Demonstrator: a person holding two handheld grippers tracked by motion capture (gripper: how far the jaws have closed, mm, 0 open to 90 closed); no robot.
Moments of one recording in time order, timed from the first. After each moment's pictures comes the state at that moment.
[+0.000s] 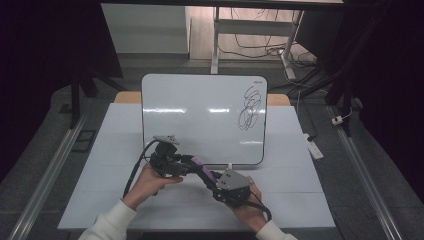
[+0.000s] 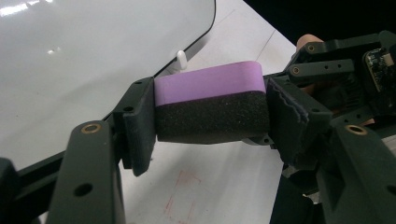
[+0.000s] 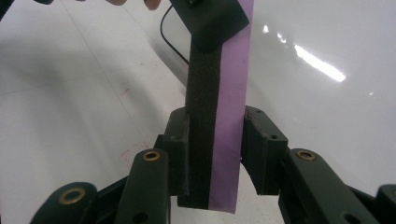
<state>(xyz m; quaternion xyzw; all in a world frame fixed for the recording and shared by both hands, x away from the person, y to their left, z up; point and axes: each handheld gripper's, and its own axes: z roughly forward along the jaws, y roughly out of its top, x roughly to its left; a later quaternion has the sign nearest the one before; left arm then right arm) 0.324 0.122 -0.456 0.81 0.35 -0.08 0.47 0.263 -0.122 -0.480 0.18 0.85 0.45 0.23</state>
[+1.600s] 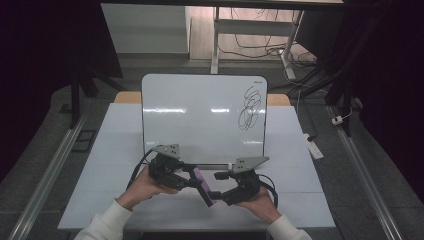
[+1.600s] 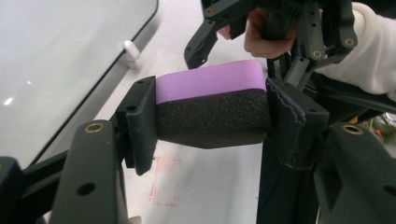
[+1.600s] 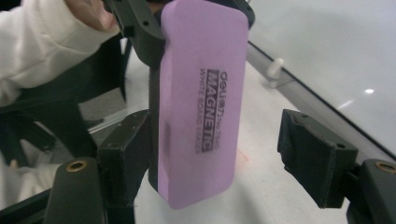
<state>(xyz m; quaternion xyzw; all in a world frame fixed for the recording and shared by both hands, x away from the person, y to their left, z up) 0.302 0.118 -0.451 0.86 0.20 -0.07 0.47 0.299 -0.156 -0.476 0.17 0.85 0.50 -0.05</state>
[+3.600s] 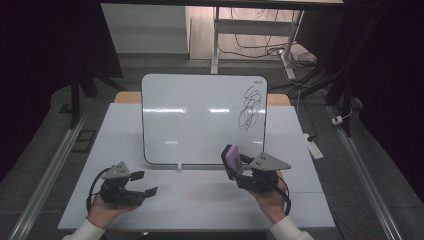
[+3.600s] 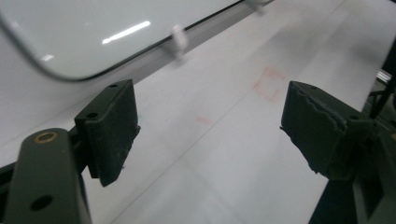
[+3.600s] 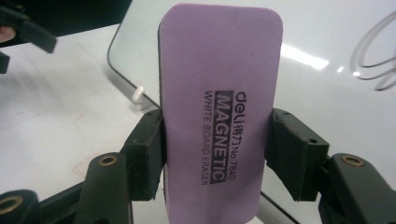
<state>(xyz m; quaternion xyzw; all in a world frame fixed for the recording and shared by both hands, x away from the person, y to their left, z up) 0.237 0.231 -0.498 0.80 0.40 0.08 0.44 0.293 -0.190 -0.452 0.27 0.80 0.49 0.22</state>
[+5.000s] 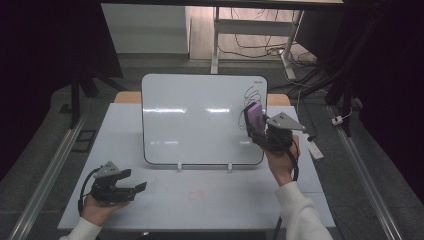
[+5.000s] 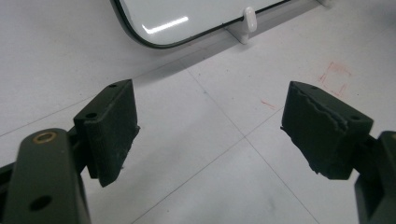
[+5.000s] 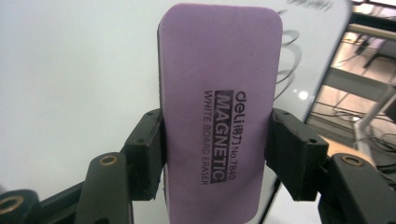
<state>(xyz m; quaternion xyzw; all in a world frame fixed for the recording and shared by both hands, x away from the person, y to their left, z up) 0.243 0.253 -0.513 0.78 0.46 0.11 0.41 0.378 -0.213 -0.396 0.35 0.73 0.47 0.34</state>
